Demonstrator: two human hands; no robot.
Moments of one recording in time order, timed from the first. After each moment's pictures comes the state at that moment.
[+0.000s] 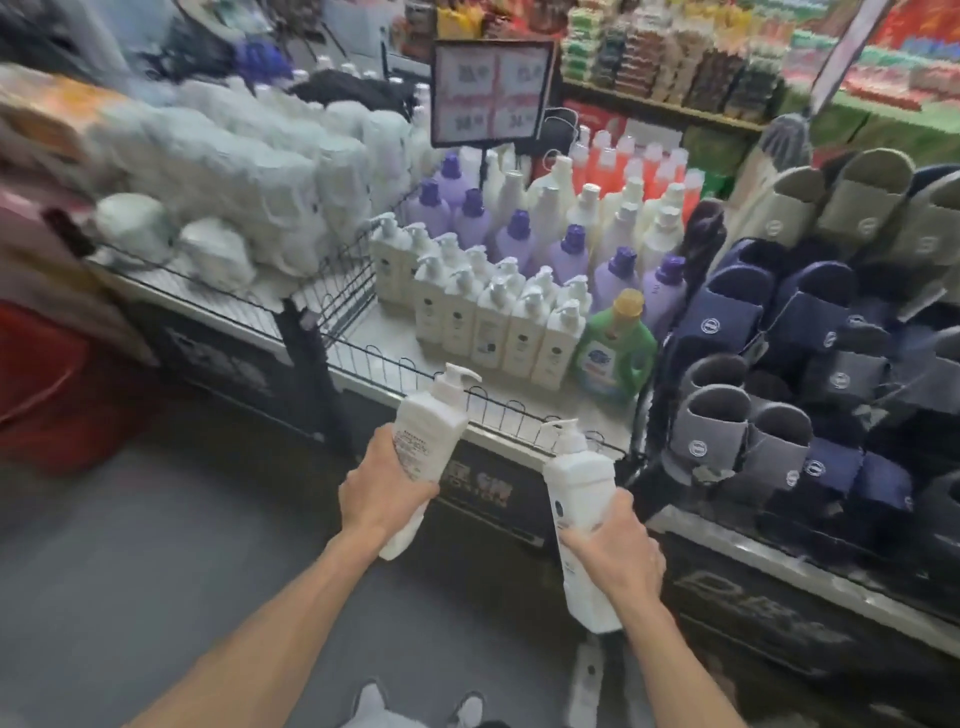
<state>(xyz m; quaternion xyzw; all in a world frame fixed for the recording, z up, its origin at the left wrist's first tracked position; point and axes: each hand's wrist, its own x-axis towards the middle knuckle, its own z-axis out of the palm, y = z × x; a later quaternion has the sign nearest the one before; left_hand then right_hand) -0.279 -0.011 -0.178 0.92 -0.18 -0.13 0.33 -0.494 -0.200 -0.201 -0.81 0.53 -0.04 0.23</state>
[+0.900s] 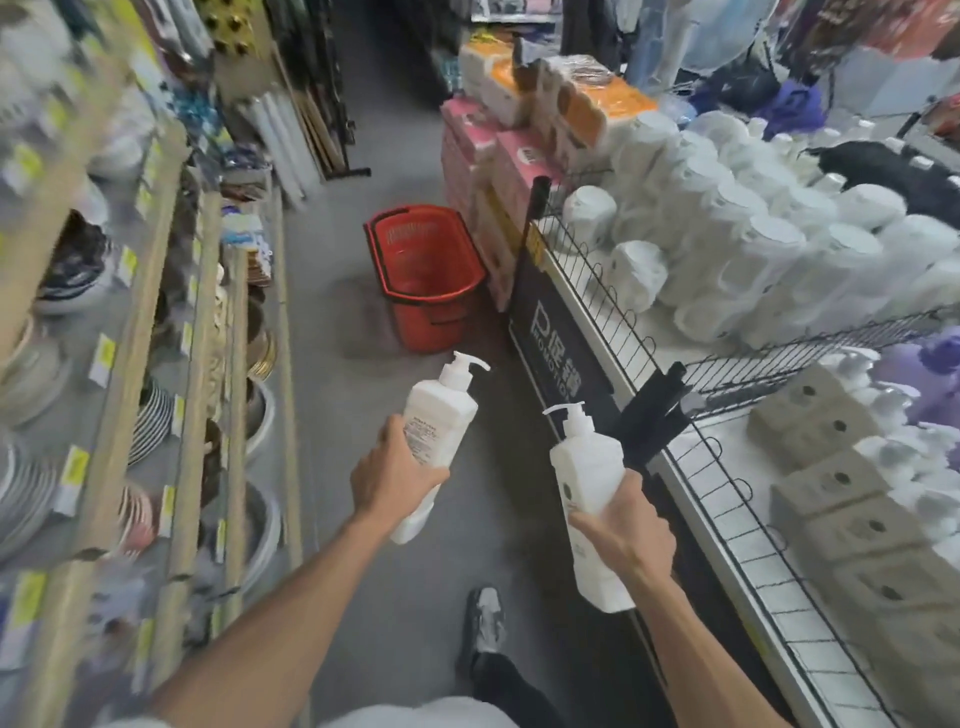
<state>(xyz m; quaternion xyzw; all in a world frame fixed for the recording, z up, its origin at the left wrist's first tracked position) -0.092 0.331 -0.215 0.92 0.24 -0.01 0.31 -0.094 0.045 -0.214 -0.96 0.13 0.10 0.22</state>
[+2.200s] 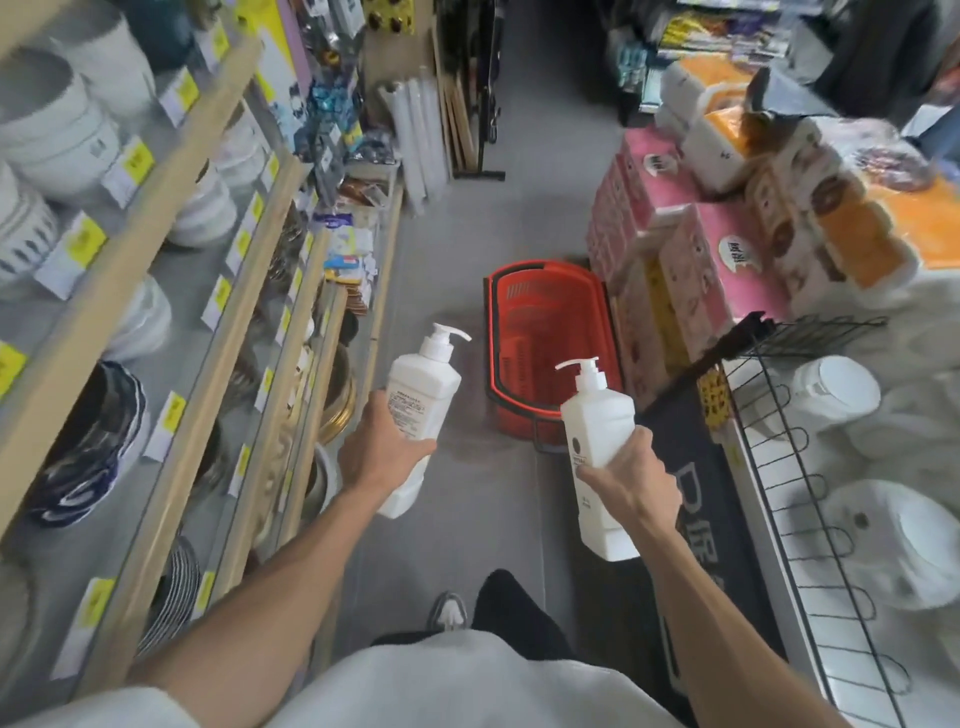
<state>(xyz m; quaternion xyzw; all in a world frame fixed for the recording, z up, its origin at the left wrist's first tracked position) 0.334 0.662 -0.232 0.84 0.40 0.02 0.36 0.449 0.380 -0.231 -0.96 0.00 0.14 0.22</state>
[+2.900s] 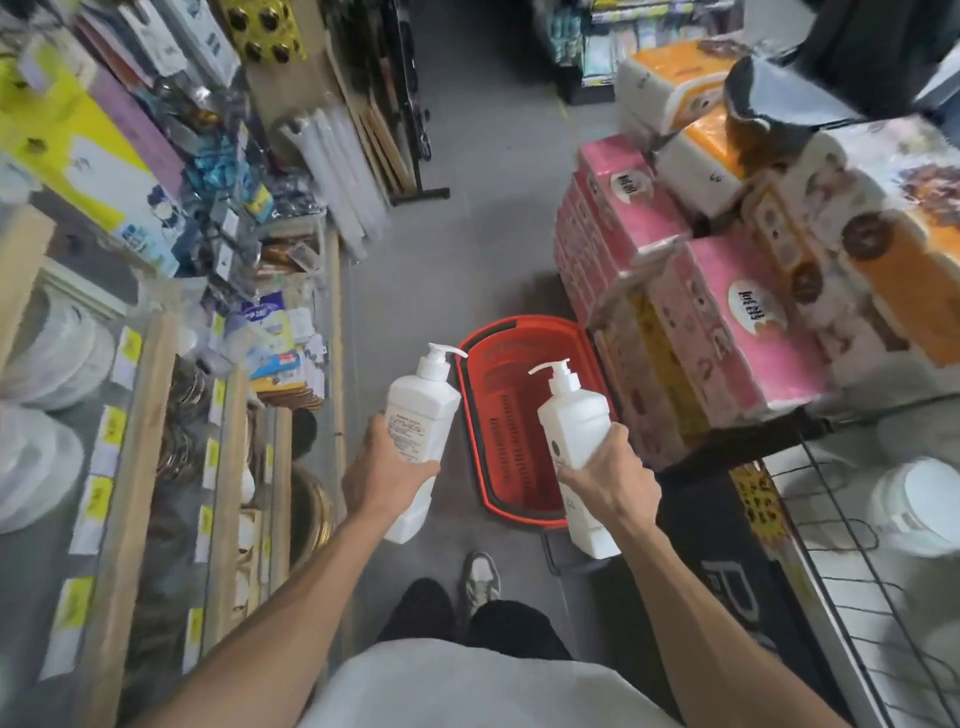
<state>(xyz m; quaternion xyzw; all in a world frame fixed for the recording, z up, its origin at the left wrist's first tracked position) 0.671 0.792 -0.253 0.87 0.36 -0.06 0.34 0.748 0.531 -0.262 -0.96 0.06 0.16 0.23</state>
